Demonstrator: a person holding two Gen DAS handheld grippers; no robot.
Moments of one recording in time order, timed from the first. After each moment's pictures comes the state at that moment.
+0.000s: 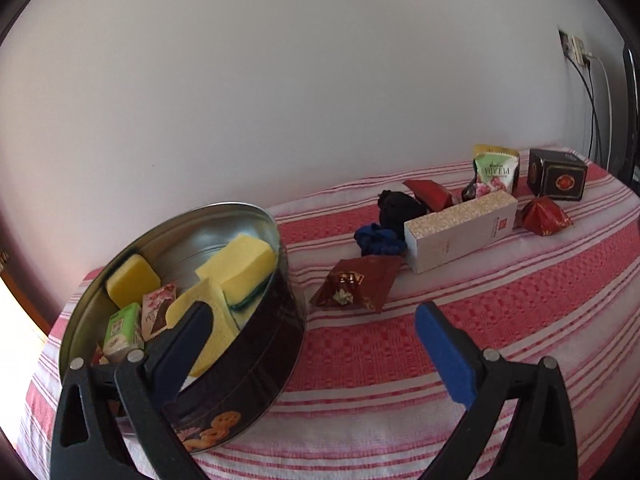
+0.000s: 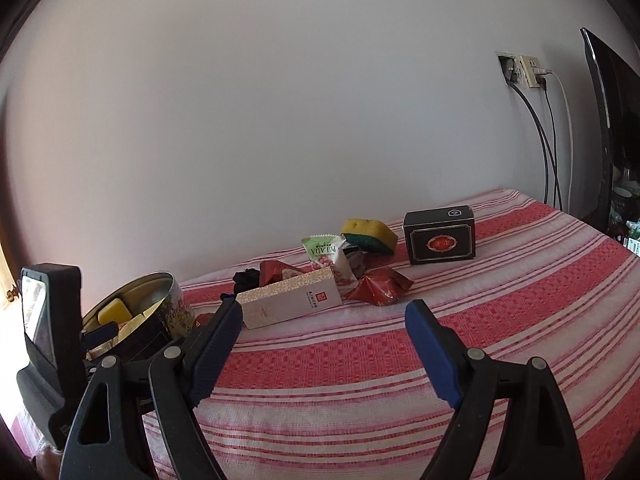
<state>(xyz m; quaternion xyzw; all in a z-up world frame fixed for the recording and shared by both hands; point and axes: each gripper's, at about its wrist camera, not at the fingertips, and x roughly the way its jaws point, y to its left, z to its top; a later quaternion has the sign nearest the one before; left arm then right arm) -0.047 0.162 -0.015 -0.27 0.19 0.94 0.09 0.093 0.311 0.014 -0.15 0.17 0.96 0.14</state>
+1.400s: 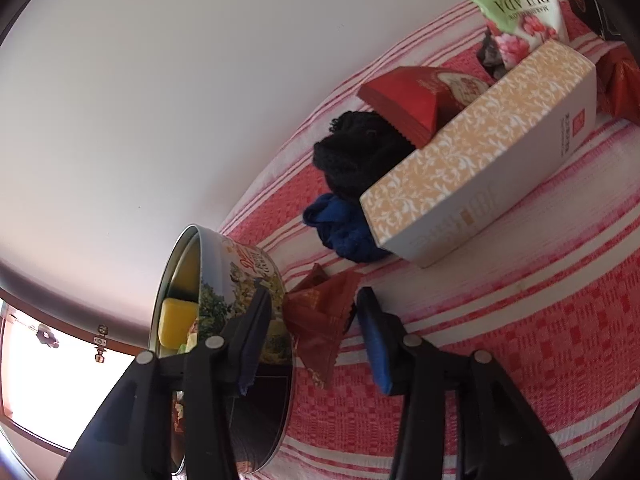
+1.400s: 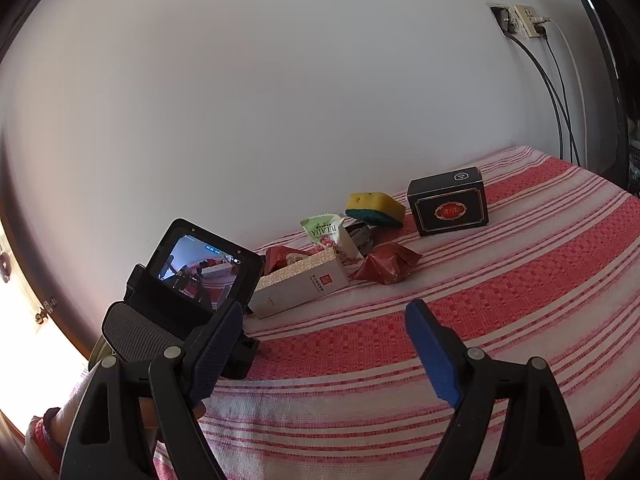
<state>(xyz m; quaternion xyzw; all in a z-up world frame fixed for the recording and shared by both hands) -0.129 0.238 -0.071 -0.39 0.41 0.82 -0.06 0.084 0.341 0.006 -0.19 0.24 0.95 0.09</state>
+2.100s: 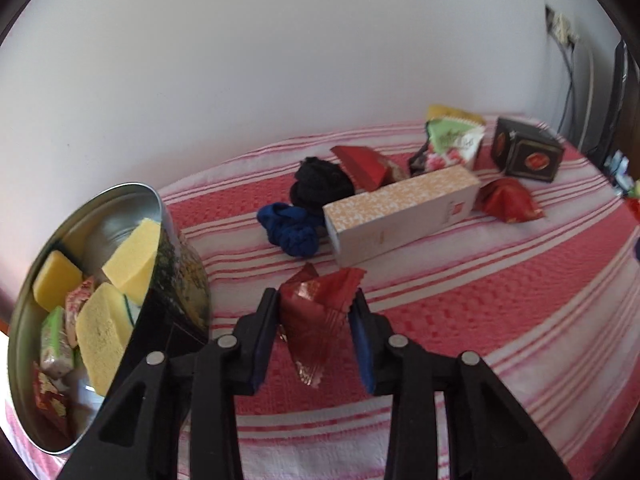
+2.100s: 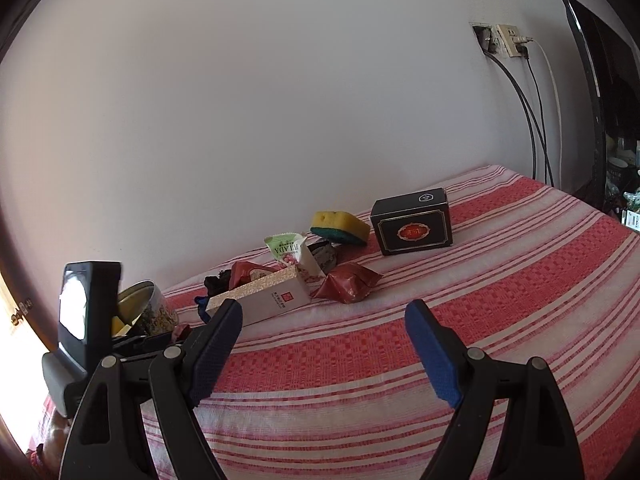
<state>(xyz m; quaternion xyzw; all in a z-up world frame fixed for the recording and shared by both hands) -0.113 0.145 -0.036 -0.37 0.11 0.90 0.23 0.088 0.355 0.008 -0.18 0.21 0.95 0.15</state>
